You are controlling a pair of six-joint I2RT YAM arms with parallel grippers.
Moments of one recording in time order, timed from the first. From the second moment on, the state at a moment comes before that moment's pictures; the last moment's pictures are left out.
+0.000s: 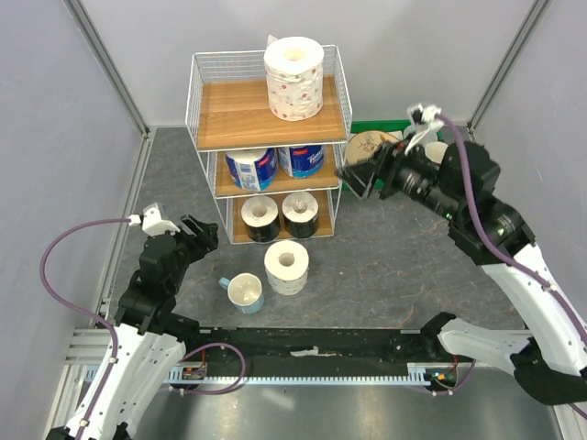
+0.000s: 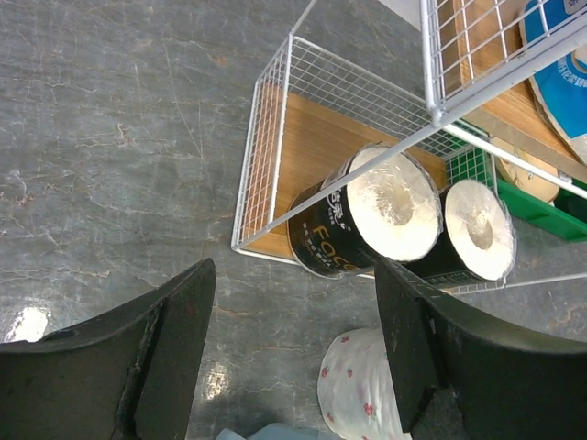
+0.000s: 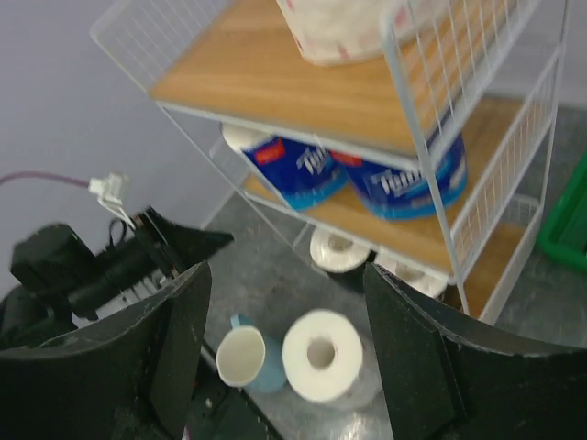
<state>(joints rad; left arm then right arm) -0.30 0.43 0.56 -0.47 -0.27 -0.63 0.61 1.10 1.57 -0.48 -0.16 0.45</state>
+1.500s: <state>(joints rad) -1.20 0.65 0.74 -0.48 -0.44 -0.74 0.62 0.66 0.86 -0.65 0.06 0.64</state>
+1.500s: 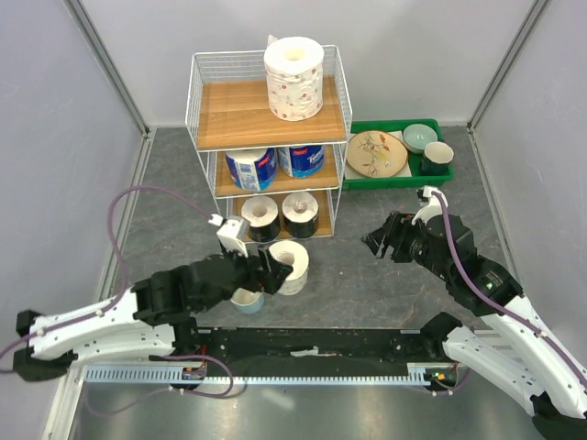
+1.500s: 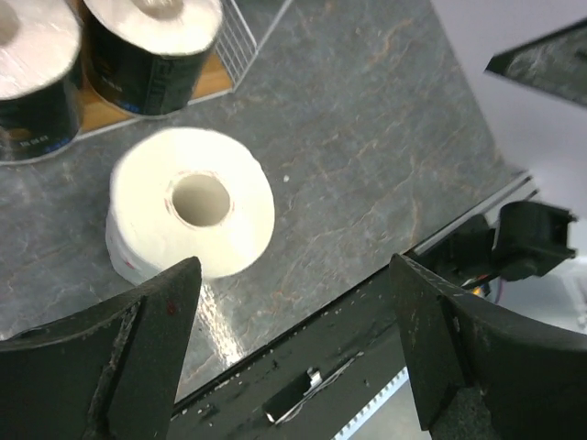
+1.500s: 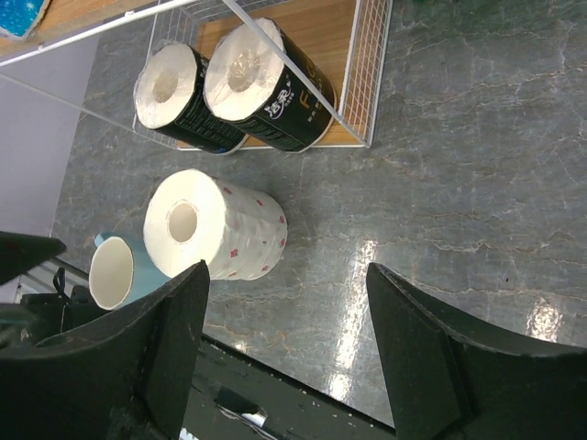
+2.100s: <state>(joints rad) -1.25 0.88 0.78 -0.63 -0.86 -0.92 0.62 0.64 0.85 -0.67 0.08 0.64</state>
